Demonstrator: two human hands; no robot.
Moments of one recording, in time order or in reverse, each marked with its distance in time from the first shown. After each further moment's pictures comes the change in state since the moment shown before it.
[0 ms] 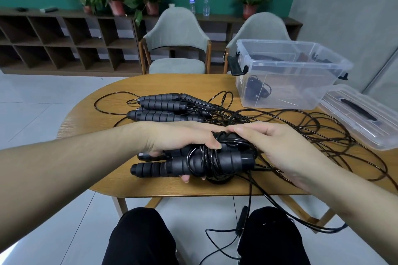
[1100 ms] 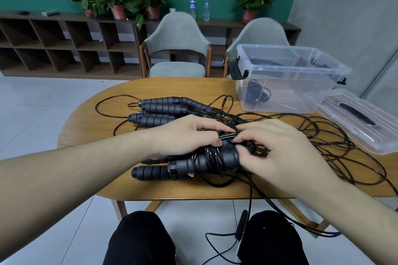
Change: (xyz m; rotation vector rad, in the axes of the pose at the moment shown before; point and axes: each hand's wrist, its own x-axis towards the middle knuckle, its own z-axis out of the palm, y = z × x) left_hand -0.008 -0.010 -0.003 0.329 0.301 0.328; right_hand -0.008 0.011 -0.002 -0.737 0.209 -0.554
